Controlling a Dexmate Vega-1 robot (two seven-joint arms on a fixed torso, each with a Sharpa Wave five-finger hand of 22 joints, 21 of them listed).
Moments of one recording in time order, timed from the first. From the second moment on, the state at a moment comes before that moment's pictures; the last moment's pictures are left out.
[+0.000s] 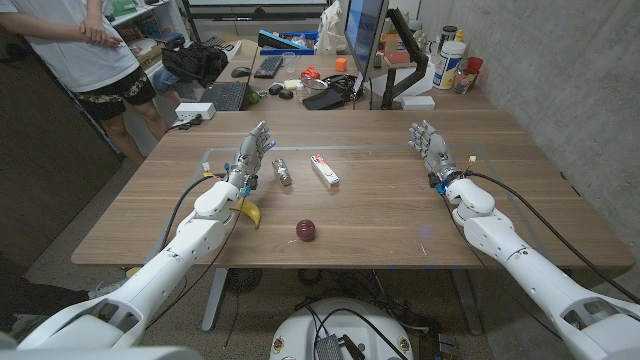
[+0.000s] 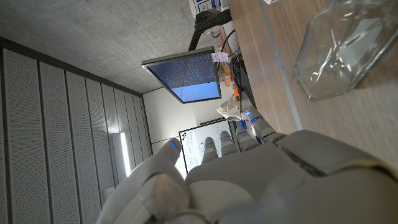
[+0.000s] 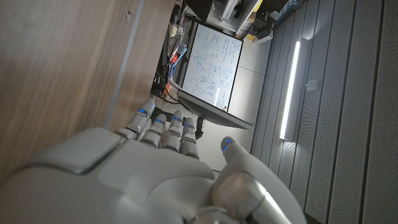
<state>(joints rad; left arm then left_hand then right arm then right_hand) 0.84 0.51 0.37 -1.30 -0.65 -0.29 -0.03 0.14 0.13 0.44 0.17 0.21 -0.08 -0.14 0.19 0.18 -0.07 -0.09 0.19 0.18 -0.09 -0.04 0.18 0.18 -0.12 -0.04 0.70 0.18 -0.84 -0.49 -0.34 -1.29 0.63 0.28 0.05 0.07 0.09 0.41 0.14 0.19 0.17 0.00 0.19 0.18 0.20 -0.01 0.21 0.18 0.08 -0.03 0.19 0.17 -0.12 -0.03 0.82 0.17</state>
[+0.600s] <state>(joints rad) 0.83 0.51 0.38 -1.32 -0.58 -0.29 0.02 0.14 0.13 0.44 0.16 0.21 -0.07 -0.16 0.19 0.18 -0.06 -0.09 0.20 0.18 -0.09 -0.04 0.19 0.18 -0.12 -0.04 0.70 0.18 -0.86 -0.41 -0.25 -1.28 0.54 0.25 0.12 0.07 0.09 0.41 0.14 0.19 0.18 0.00 0.19 0.18 0.20 -0.01 0.21 0.18 0.08 -0.03 0.19 0.17 -0.12 -0.03 0.82 0.17</state>
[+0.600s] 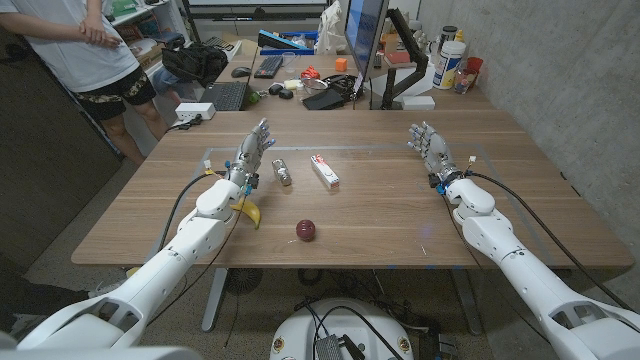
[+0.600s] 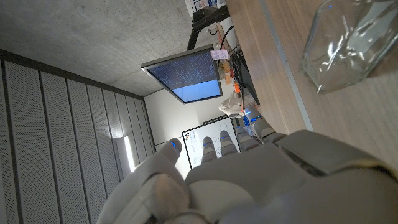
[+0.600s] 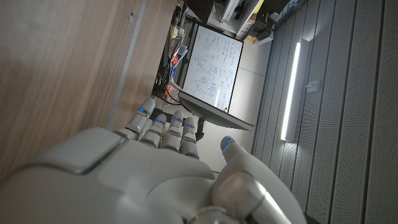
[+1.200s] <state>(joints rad) 0.82 0.53 0.38 -1.35 -0.53 -0.29 0.06 0.14 0.13 0.45 0.16 0.21 -0.06 -0.16 0.19 0.18 -0.06 -0.09 0.20 0.18 -0.09 -0.04 0.19 0.18 -0.12 -0.04 0.70 0.18 -0.86 -0.35 -0.18 -1.26 0.47 0.24 0.17 0.07 0.09 0.41 0.14 0.19 0.18 -0.01 0.19 0.18 0.20 -0.01 0.21 0.18 0.08 -0.03 0.19 0.17 -0.12 -0.03 0.82 0.17</state>
